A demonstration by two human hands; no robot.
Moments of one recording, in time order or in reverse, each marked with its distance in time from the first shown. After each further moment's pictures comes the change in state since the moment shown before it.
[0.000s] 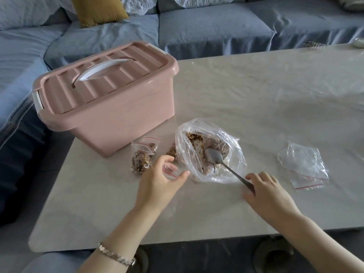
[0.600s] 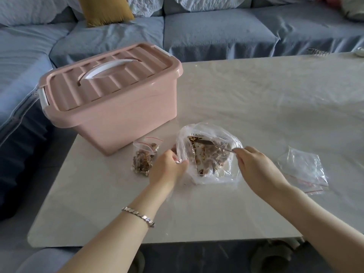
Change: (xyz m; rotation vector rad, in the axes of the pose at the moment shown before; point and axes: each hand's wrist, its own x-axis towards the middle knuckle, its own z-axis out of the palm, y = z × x) left_hand 0.045 0.009 0.025 0.216 -0.153 -0.299; right_hand 0.031 -0.032 -0.043 0.121 0.181 -0.220
